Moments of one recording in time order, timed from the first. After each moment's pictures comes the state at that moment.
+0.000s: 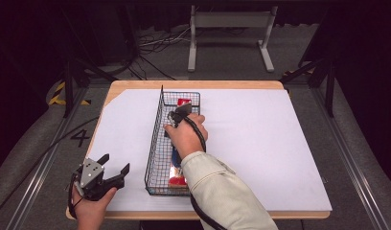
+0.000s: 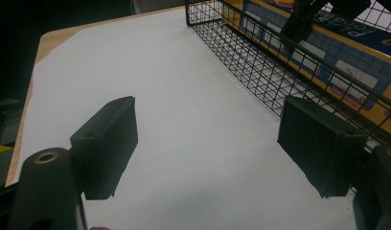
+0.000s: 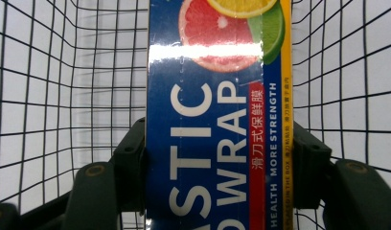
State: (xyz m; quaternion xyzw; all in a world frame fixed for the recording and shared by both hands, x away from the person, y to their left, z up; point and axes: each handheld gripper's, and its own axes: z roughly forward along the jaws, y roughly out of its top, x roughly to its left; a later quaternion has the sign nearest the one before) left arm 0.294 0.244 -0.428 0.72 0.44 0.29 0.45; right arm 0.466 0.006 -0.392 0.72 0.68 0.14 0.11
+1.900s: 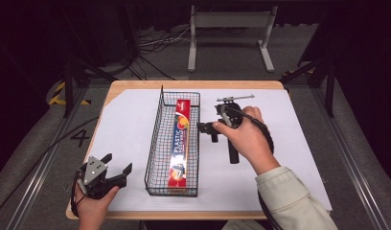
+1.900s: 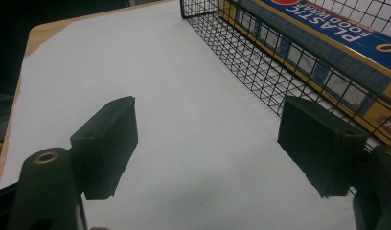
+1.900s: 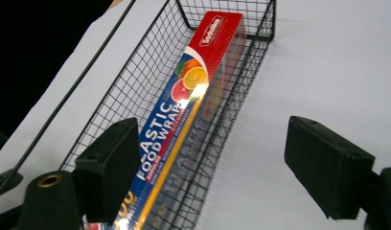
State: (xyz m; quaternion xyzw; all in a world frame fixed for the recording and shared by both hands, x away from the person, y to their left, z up) left arm 0.300 0.239 -0.429 0.73 0.45 0.28 0.44; right arm 0.406 -0.133 -0.302 0.55 0.74 0.37 0.10
